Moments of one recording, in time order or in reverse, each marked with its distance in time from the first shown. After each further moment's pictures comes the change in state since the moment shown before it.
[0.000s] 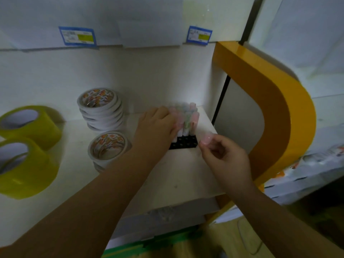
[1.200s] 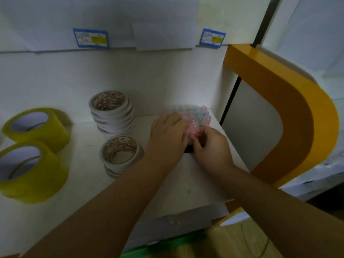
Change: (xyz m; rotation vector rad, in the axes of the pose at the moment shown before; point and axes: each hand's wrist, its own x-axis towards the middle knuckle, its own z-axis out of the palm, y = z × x) left_hand -0.009 0.005 -0.002 -0.088 -0.067 -0.125; right_hand 0.054 0.020 0.064 -0.370 -0.074 -0.067
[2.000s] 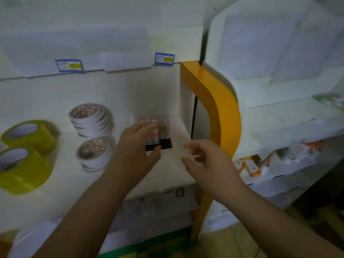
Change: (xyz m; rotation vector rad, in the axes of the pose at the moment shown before) left_hand -0.033 0.104 -0.086 -0.126 -0.098 -0.133; right_hand -0.100 -0.010 -0.153 0.180 -0.111 -0.058
